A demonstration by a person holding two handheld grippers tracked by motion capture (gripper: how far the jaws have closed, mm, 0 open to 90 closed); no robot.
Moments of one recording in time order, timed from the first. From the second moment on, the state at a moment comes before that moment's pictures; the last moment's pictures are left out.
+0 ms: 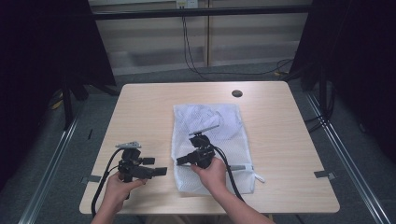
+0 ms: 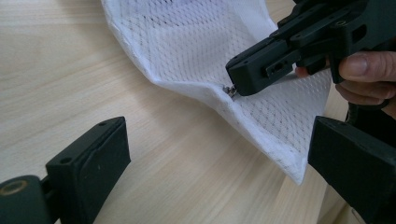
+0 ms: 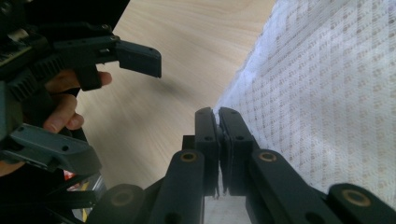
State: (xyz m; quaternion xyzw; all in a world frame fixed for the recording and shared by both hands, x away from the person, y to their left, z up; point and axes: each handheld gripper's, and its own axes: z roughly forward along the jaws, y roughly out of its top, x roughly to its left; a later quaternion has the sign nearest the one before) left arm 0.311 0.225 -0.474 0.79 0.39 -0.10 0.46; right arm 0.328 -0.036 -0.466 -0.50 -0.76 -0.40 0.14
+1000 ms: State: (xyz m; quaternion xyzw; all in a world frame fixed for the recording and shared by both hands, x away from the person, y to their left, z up) left arm 0.312 0.194 -0.485 0.78 0.42 -0.14 0.45; right arm 0.325 -0.034 -0.457 -0.49 -0.76 -0.41 0.13
